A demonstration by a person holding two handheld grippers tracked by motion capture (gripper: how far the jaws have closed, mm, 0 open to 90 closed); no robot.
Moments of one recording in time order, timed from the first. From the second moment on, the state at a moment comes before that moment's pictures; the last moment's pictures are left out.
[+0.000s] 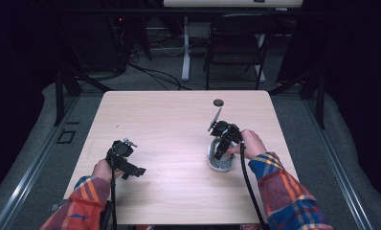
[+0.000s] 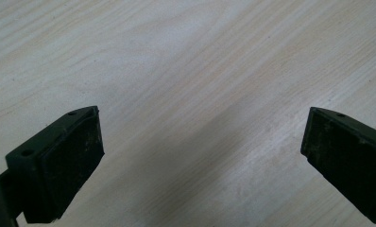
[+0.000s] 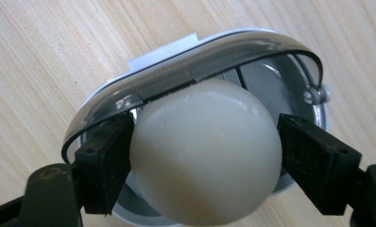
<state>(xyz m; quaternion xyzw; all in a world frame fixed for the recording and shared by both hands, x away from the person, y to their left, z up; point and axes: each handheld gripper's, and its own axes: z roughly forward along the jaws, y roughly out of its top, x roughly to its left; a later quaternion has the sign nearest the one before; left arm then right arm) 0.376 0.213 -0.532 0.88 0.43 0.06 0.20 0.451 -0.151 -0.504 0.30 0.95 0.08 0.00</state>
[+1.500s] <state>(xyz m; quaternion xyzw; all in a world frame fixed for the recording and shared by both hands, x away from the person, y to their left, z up) 0.376 0.212 -0.532 0.88 0.43 0.05 0.20 0.440 -0.167 -0.490 0.30 0.95 0.09 0.01</state>
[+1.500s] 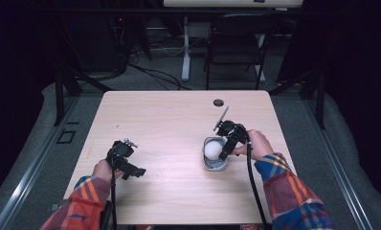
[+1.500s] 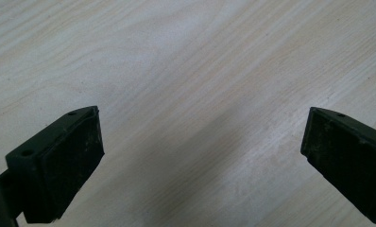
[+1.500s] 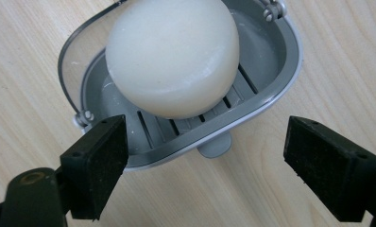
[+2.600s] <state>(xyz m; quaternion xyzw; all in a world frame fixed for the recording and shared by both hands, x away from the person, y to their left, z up) 0.374 0.210 -0.532 0.88 0.43 0.06 0.20 0.376 -0.277 -0.470 0.38 0.91 0.12 0.07</state>
